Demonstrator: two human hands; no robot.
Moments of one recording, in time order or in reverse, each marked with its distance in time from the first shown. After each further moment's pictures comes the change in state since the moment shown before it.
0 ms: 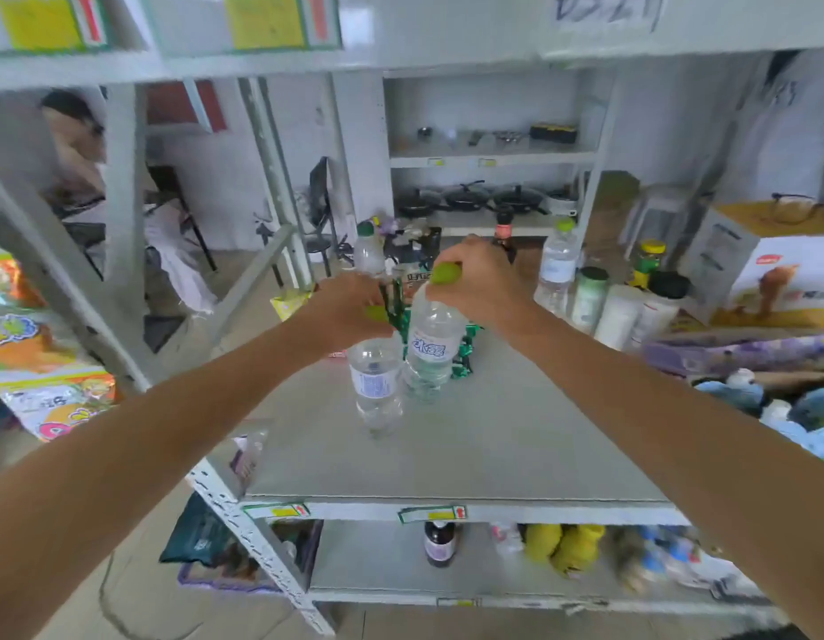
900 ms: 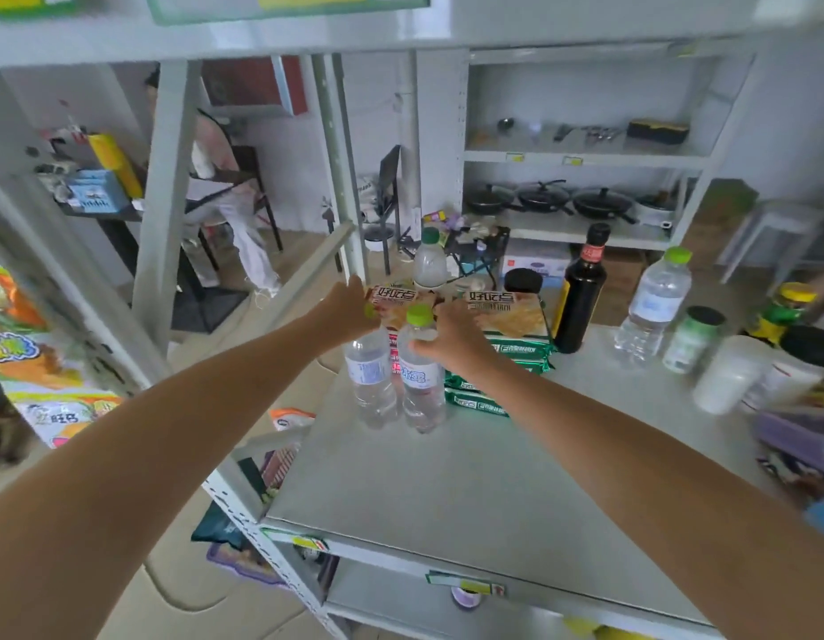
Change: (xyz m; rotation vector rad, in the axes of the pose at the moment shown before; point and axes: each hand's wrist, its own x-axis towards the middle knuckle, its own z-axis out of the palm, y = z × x) left_hand 0.088 -0.086 0.011 0.148 -0.027 -0.345; right_hand 0.095 0.045 0.134 -0.026 -0.305 -0.062
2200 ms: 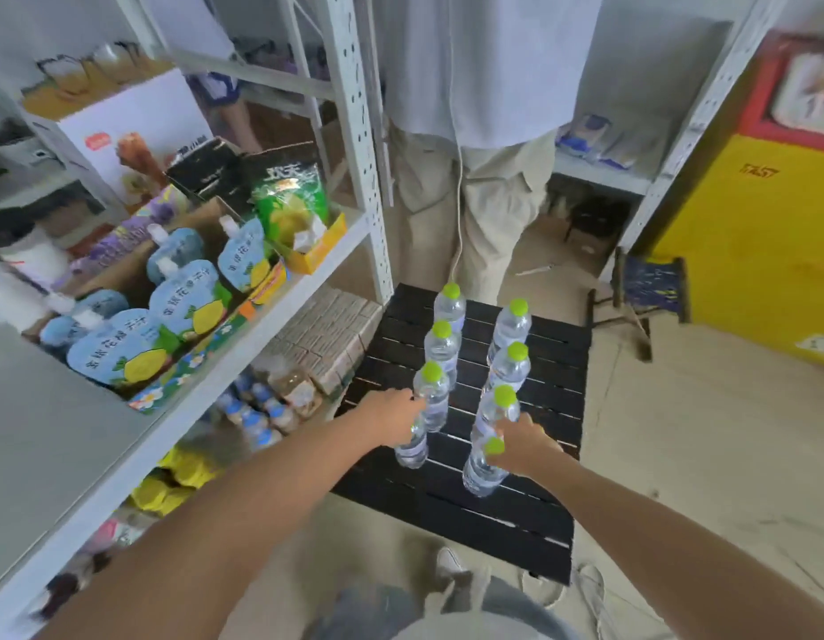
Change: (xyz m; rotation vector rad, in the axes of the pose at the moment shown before) left_hand -0.463 0.451 0.386 0.751 -0.648 1.644; right_hand -0.753 0.292 -0.080 0.054 0.098 1.575
